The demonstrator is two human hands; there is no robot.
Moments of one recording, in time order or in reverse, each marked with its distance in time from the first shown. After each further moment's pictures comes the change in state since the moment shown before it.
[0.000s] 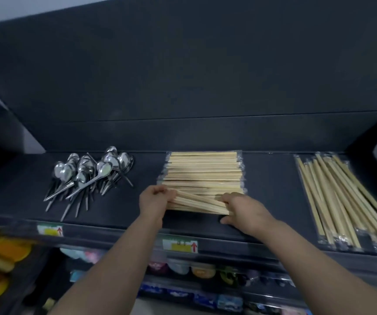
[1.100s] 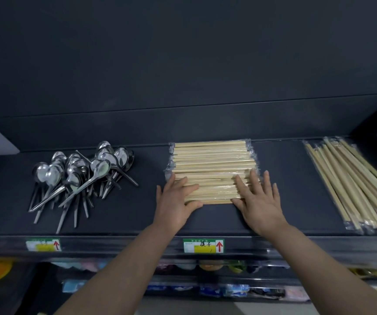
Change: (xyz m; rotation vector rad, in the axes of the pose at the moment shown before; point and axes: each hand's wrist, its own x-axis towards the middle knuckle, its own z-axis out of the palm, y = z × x) left_hand 0.043 -0.026 -0.023 1.036 -0.422 0.706; right_hand 0.017 -0.019 0.045 -0.199 0.159 0.309
